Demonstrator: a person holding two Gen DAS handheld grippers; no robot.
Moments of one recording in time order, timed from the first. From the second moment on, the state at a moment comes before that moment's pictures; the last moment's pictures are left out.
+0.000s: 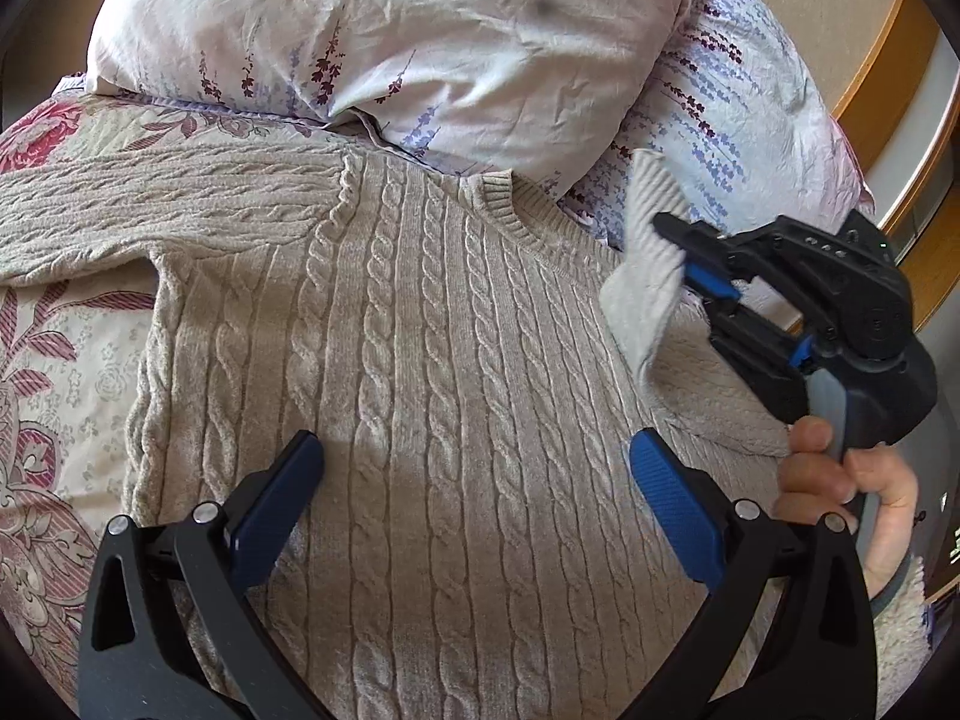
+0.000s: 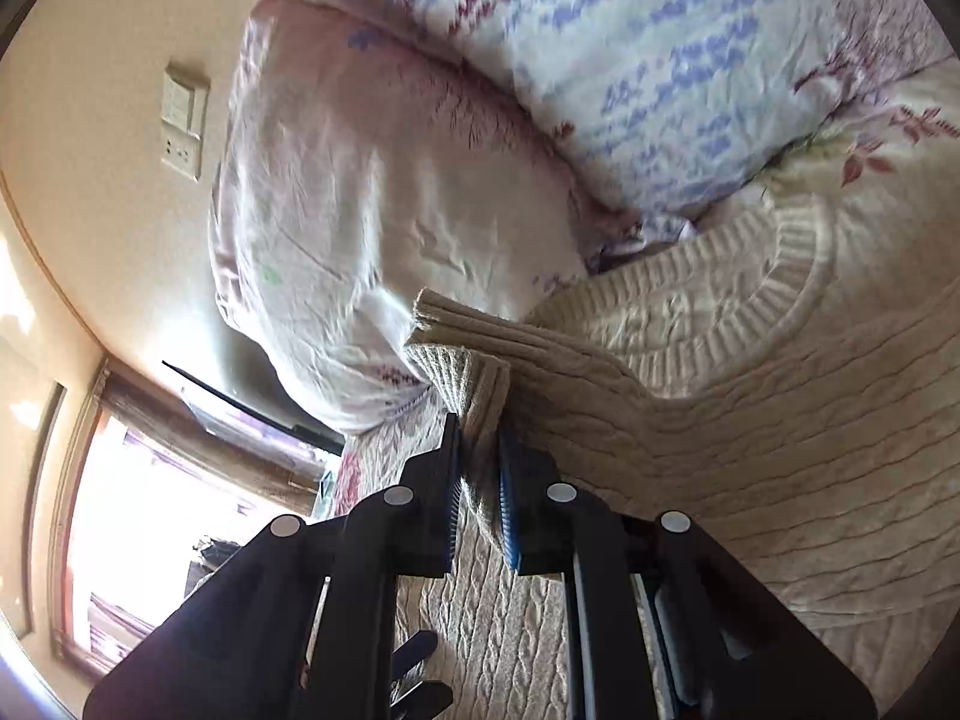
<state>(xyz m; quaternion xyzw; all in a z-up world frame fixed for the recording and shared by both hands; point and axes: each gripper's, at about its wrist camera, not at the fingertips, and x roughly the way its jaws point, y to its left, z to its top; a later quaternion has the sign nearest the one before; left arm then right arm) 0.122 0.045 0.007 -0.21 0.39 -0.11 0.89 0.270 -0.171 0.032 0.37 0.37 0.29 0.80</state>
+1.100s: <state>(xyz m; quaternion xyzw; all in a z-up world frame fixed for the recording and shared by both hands) 0.099 0.292 0.001 -0.45 0.35 0.06 0.82 0.176 -0.153 0.049 0.24 0.38 0.32 0.84</state>
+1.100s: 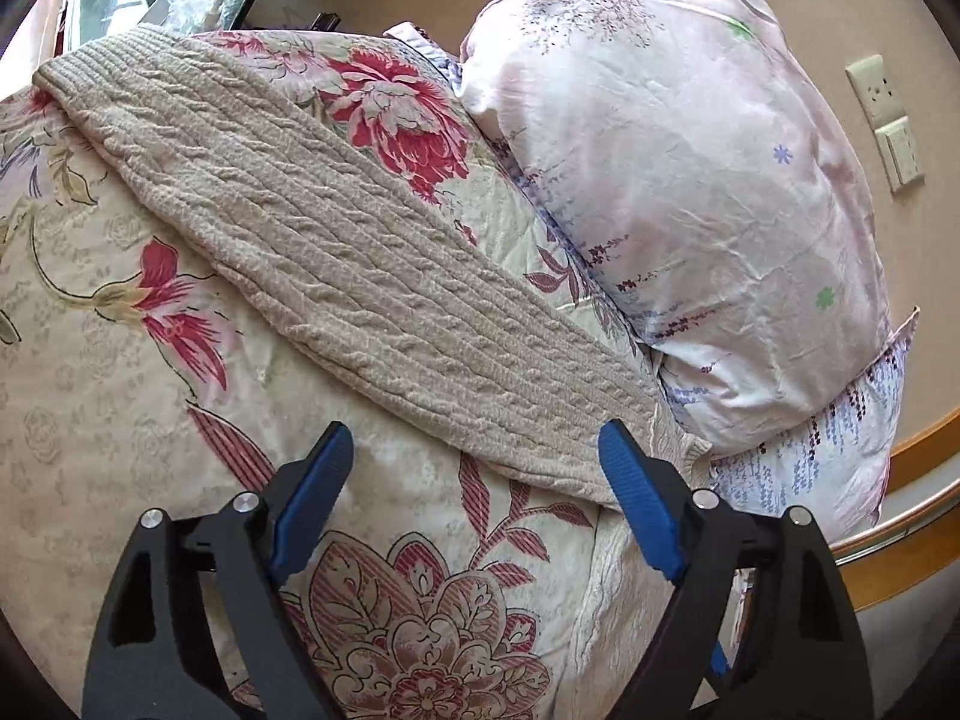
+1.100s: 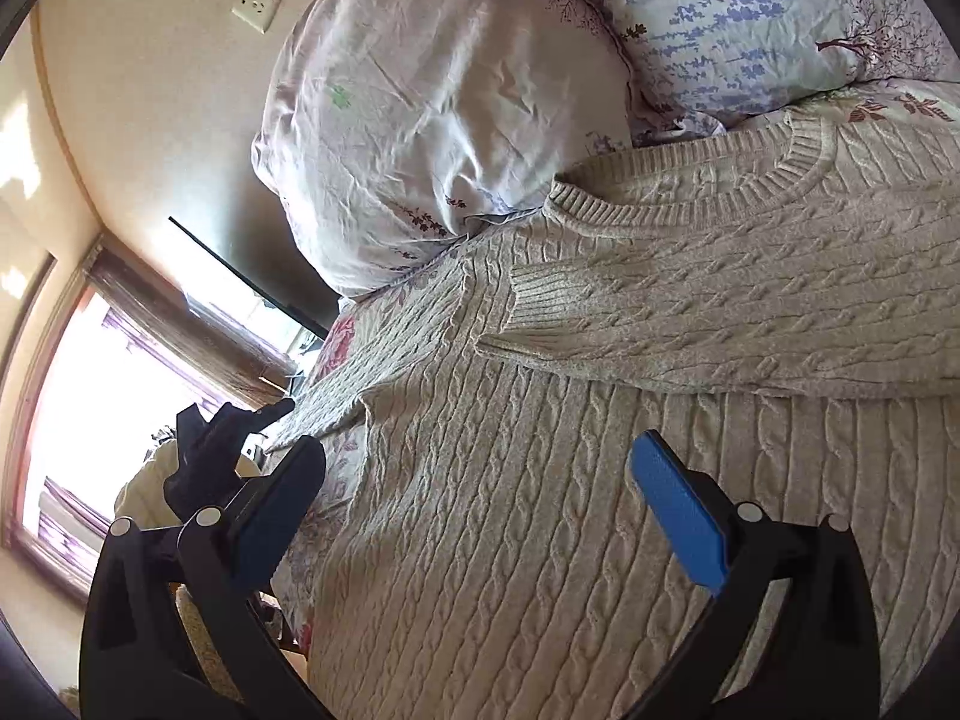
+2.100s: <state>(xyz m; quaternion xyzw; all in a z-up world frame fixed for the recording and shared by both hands) 0.196 0.109 0.108 -0.35 0.28 -0.21 0.87 0.163 -0.177 0.067 0.22 0.29 0.24 0.90</state>
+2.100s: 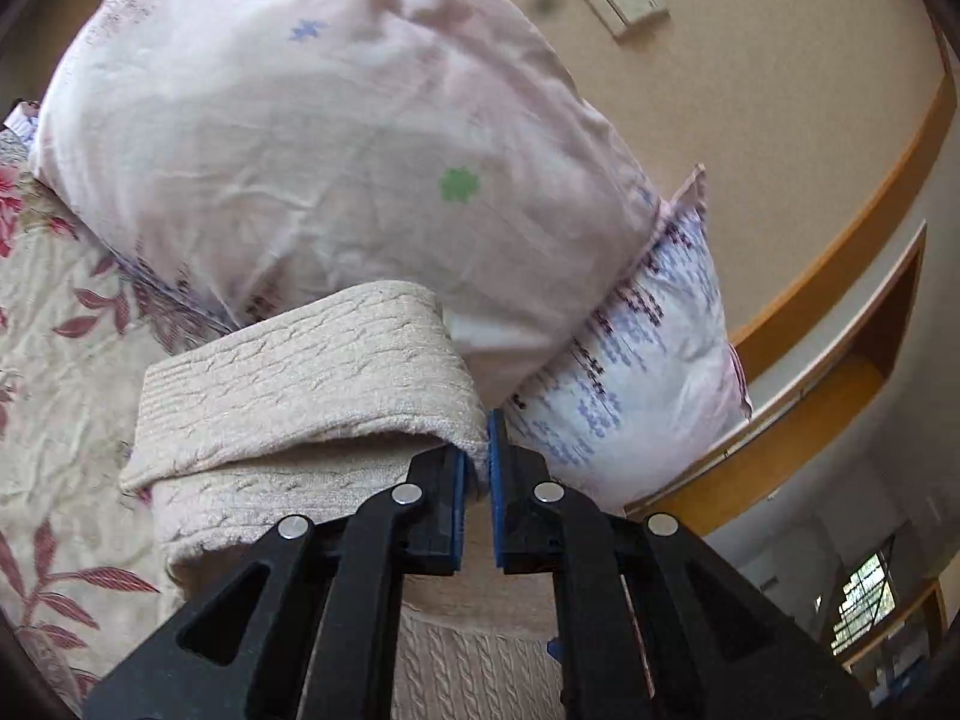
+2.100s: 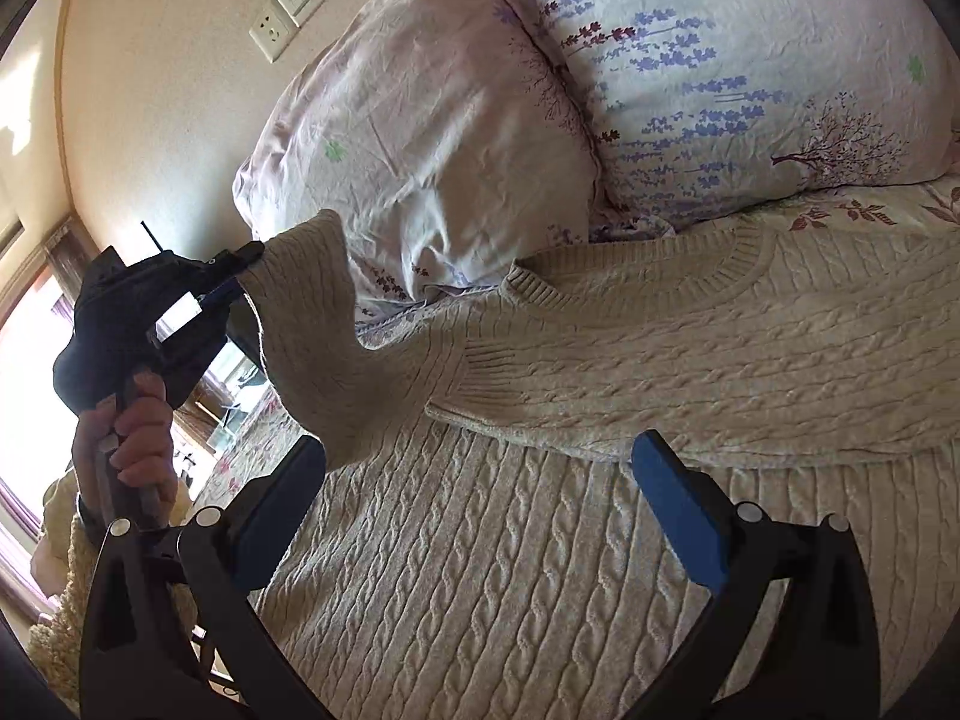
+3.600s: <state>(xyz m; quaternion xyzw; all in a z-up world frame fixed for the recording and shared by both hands) 0.188 0.080 0.010 -0.45 0.45 -0.10 0.76 0.170 -0.227 0.057 0.31 0.29 0.18 0.89</state>
